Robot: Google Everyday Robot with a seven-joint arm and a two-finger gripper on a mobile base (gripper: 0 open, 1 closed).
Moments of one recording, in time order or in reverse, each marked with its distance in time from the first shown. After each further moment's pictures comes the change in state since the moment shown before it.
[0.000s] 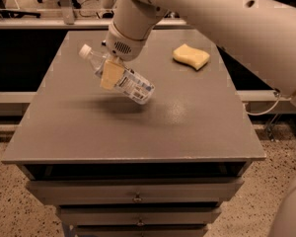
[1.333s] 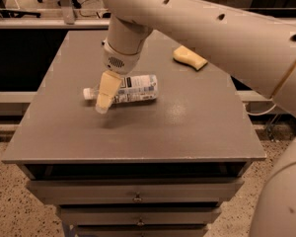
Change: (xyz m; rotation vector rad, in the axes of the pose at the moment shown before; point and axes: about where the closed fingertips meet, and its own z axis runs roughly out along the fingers) arm 0.020 0.004 0.039 0.001 0.129 0.094
